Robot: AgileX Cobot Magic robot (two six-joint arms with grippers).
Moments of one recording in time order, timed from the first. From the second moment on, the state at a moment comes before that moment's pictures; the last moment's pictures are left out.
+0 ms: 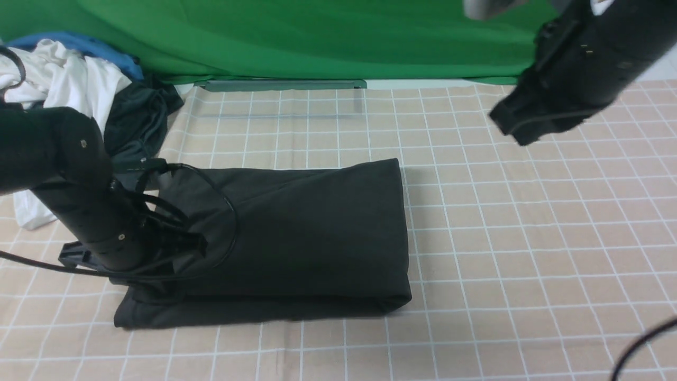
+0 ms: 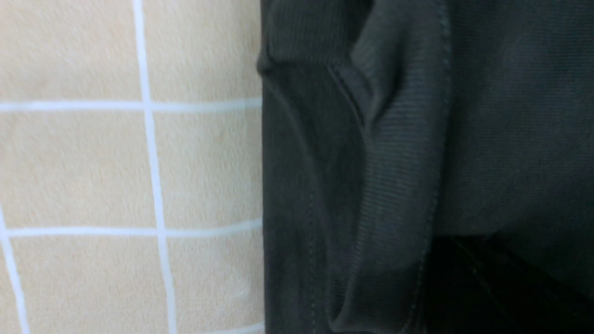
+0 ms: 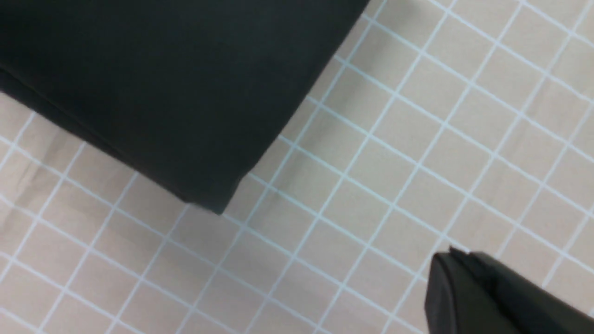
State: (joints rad) right arm 0.47 1.53 -1.56 -0.01 1.22 -0.04; left arm -0.11 1.68 -0.95 -0.15 0.84 0.03
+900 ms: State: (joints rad) right arm 0.47 1.81 -1.37 0.17 0.72 0.09; left arm -0.11 0.95 -0.94 -0.19 1.05 0.03
